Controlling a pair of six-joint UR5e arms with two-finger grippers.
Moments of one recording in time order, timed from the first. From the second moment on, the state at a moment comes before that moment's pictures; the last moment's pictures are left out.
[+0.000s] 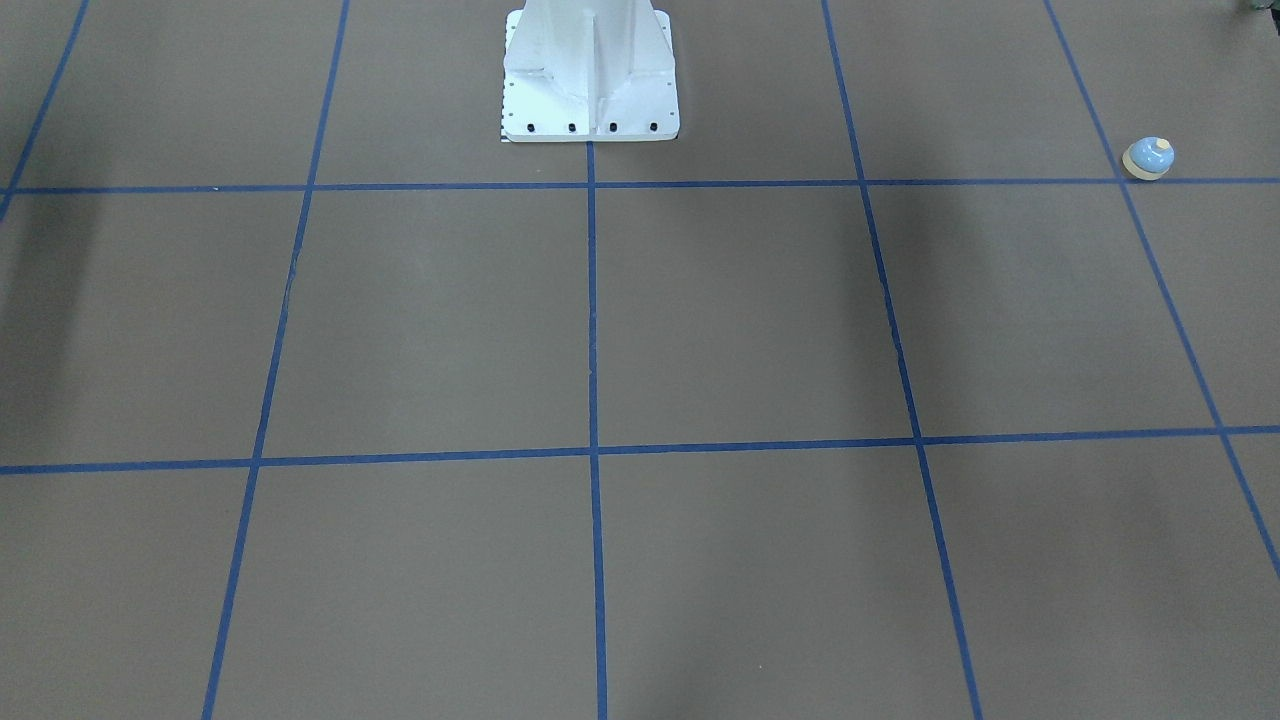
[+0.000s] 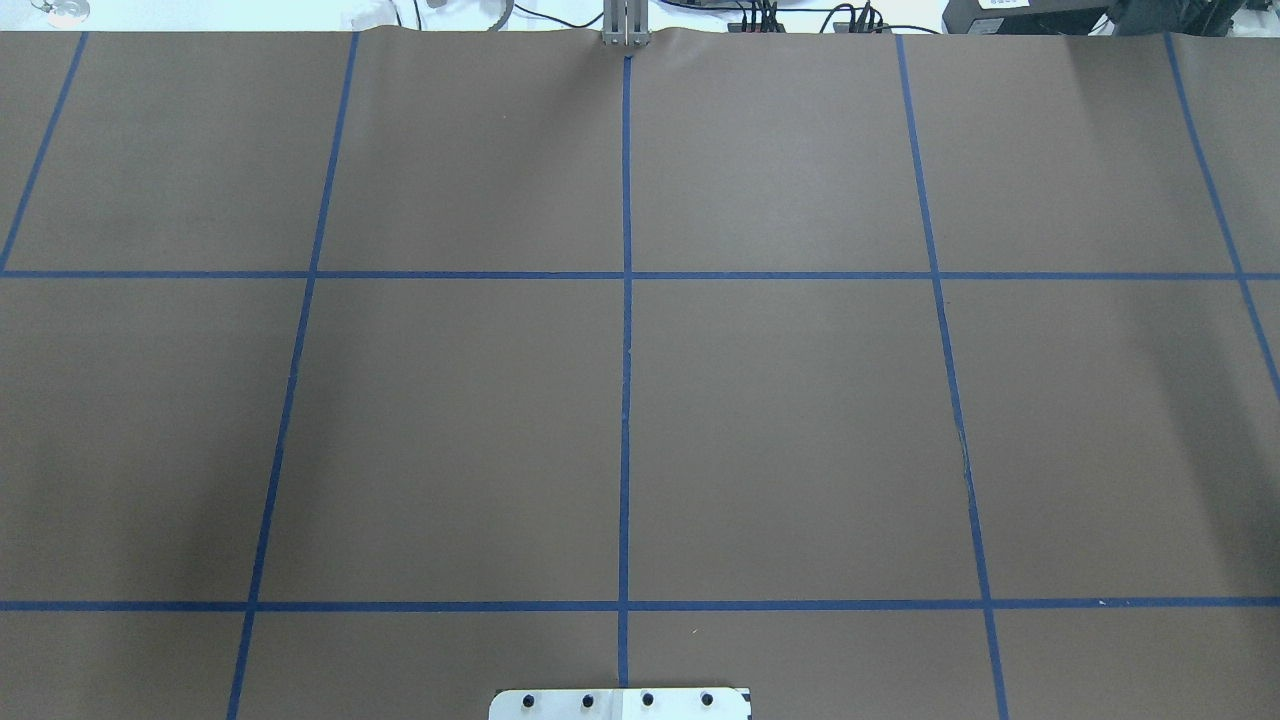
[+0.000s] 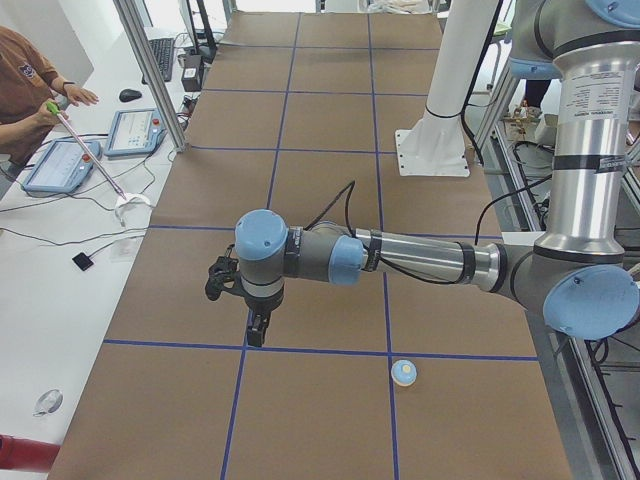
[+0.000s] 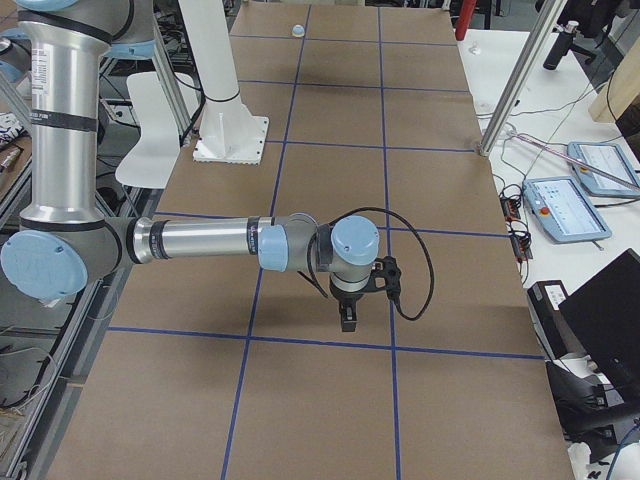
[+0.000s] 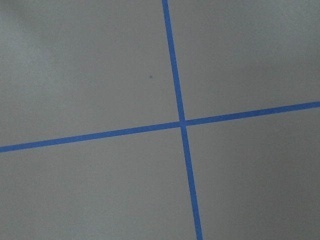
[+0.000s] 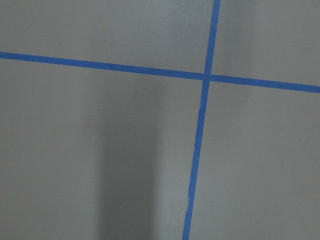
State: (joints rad) left arm -1.61 -1.57 -1.70 -1.58 -2.32 0.08; right arm 1.55 -1.67 1.76 -1.64 2.40 -0.09
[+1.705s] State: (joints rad) left arm -1.16 -1.41 -2.27 -1.14 -1.84 -1.02; right arm 1.56 -1.65 1.77 -1.64 2.31 -0.08
